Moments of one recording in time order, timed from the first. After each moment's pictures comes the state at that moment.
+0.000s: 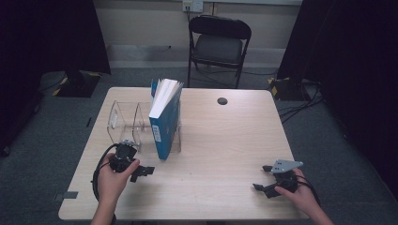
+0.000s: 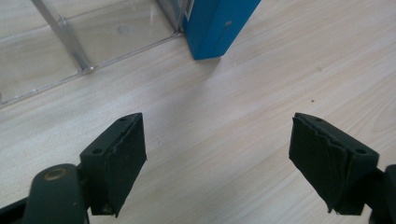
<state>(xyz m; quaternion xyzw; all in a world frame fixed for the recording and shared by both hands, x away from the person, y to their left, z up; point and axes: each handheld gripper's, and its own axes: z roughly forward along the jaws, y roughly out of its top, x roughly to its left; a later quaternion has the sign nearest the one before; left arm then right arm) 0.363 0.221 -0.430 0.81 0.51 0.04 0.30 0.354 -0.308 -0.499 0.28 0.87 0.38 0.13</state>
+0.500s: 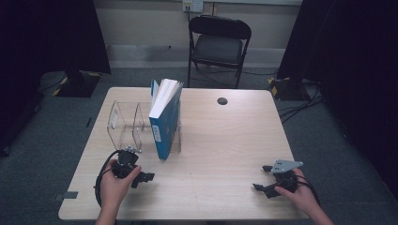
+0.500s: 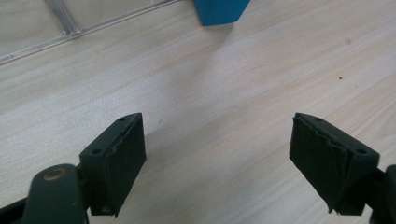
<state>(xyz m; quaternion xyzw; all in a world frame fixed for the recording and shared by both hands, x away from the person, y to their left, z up) 0.358 0.220 -0.455 0.81 0.52 0.04 0.28 0.354 -0.308 -0.500 0.28 0.87 0.38 0.13</state>
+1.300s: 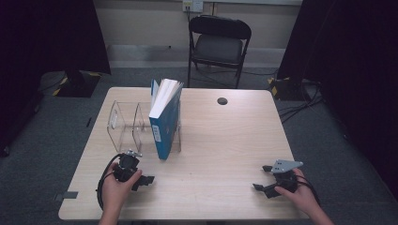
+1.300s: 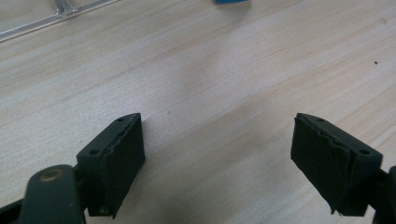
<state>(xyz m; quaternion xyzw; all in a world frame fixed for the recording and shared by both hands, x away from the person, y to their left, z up) 0.356 0.220 -0.474 0.81 0.51 0.05 0.27 0.354 -0.308 -0.500 0.28 0.87 0.38 0.13</state>
